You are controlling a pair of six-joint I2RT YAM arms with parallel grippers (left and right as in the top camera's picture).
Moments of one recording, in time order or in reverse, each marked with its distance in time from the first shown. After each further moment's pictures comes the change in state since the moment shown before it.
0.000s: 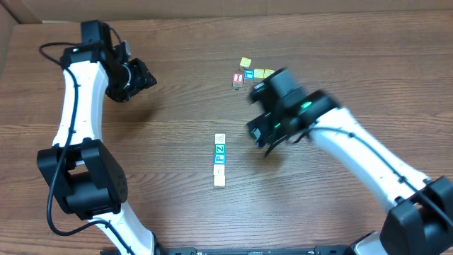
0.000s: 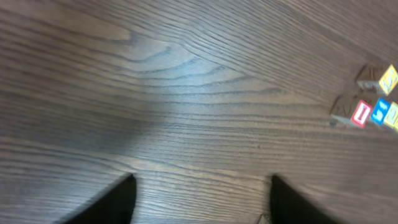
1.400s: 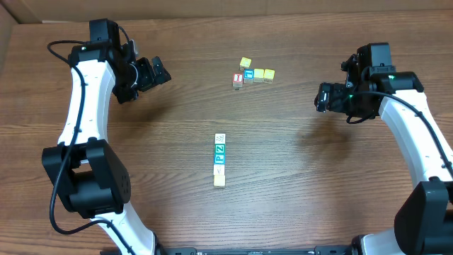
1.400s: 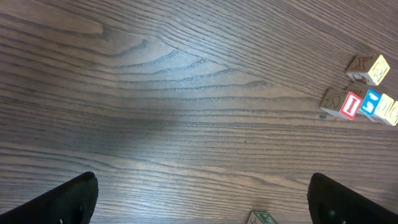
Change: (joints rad) left arm -0.044 0.000 0.000 0.002 0.001 -0.021; right arm -0.463 0.000 0.000 -0.029 -0.010 0.139
